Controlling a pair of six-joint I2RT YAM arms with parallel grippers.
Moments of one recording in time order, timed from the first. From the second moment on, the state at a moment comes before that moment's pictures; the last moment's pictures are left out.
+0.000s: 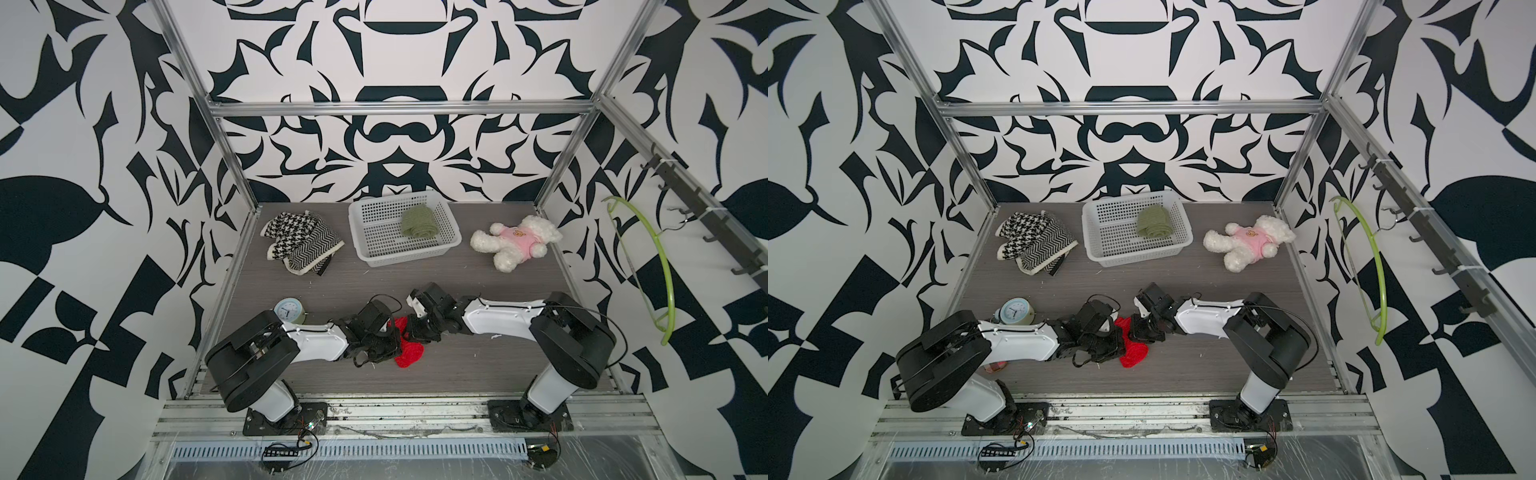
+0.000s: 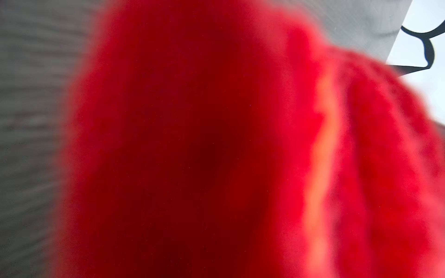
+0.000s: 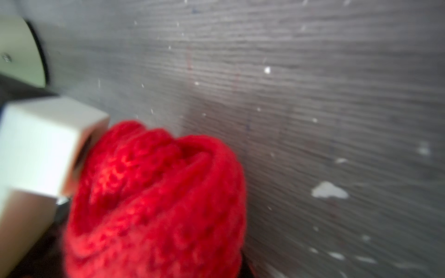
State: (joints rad) left arm -0.92 1.55 0.54 0.09 0.39 -1.14; right arm 0.81 1.68 0.79 -0.17 -0.43 0.82
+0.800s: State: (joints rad) left arm -0.83 1.21 0.50 -0.30 0.27 -1.06; right arm 0.86 1.61 0.91 -0.54 -0.03 0.72
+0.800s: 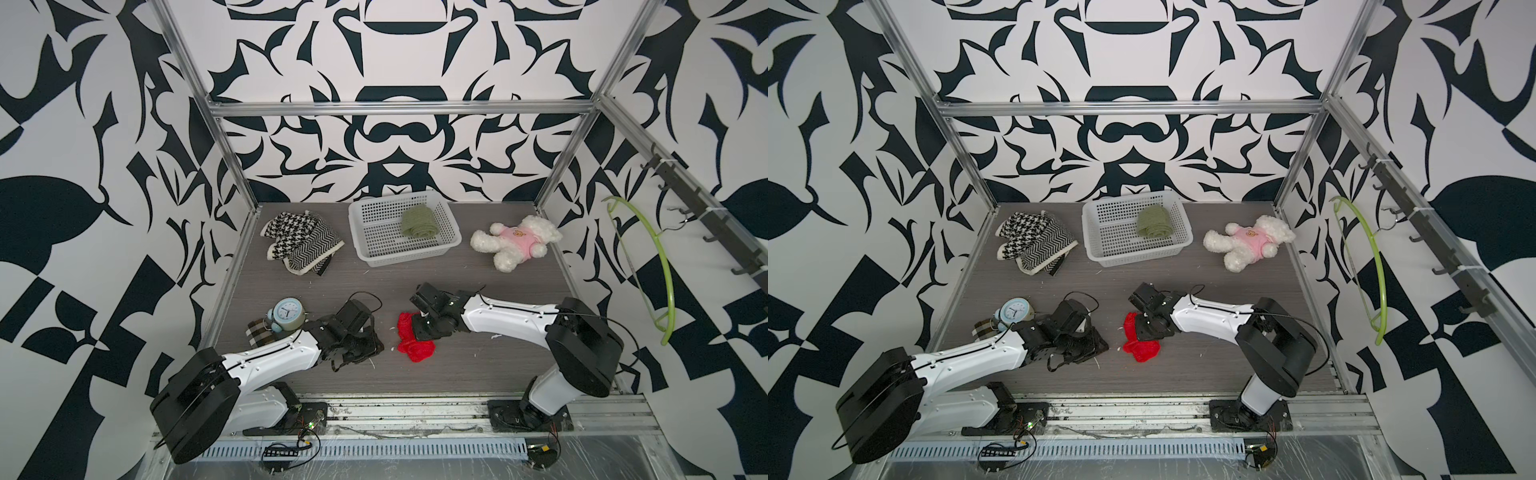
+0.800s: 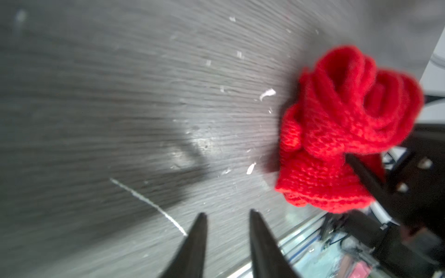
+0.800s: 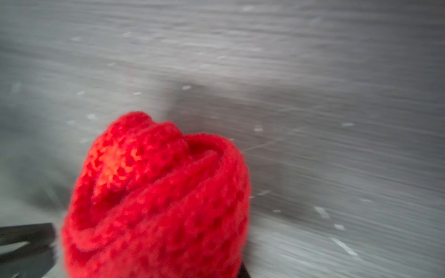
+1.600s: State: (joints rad) left arm -0.84 1.51 0.64 -0.02 0.28 -1.05; right arm 0.89 1.60 0.92 -0.57 0.00 0.72
